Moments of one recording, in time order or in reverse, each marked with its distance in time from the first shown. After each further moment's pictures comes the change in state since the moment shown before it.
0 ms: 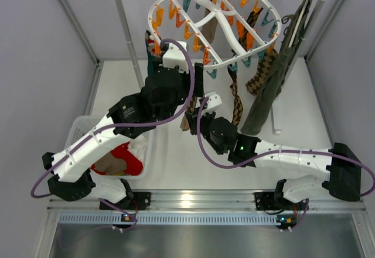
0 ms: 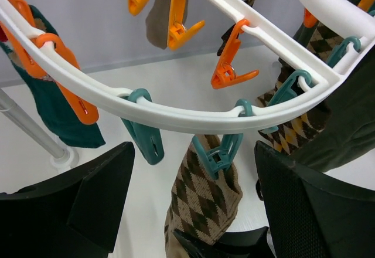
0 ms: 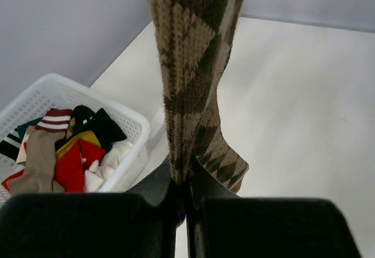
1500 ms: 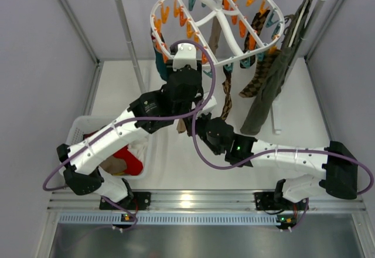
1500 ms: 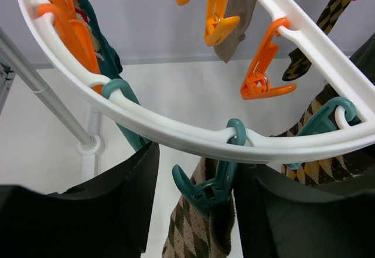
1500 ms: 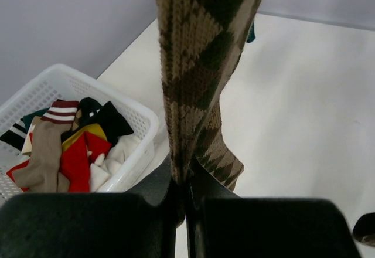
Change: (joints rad) left arm -0.003 0.111 -0.004 0.035 -0.217 -0.038; right arm 0.013 0.034 0.021 -0.003 -0.026 -0.007
